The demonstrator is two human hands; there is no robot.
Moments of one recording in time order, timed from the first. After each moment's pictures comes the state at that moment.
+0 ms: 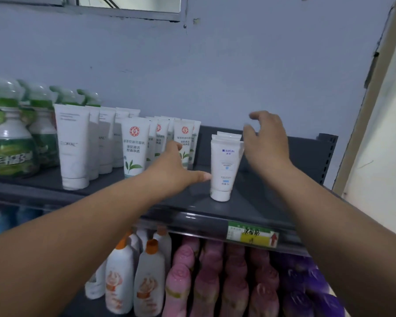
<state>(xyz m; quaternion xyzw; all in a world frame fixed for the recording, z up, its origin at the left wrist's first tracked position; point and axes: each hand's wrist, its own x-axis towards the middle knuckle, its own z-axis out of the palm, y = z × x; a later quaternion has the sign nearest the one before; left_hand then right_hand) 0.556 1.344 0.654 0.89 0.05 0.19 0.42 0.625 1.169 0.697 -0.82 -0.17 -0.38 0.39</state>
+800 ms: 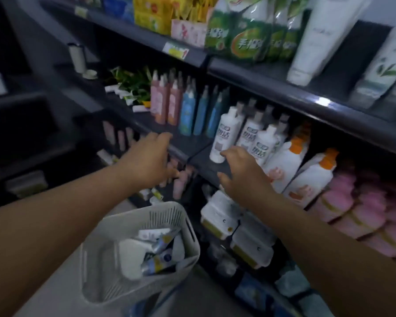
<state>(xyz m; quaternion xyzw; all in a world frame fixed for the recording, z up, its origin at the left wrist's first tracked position) 0.233 1.619 0.465 0.94 0.28 0.11 0.16 0.388 1.455 0.447 -0.85 -0.50 -0.03 0.16</state>
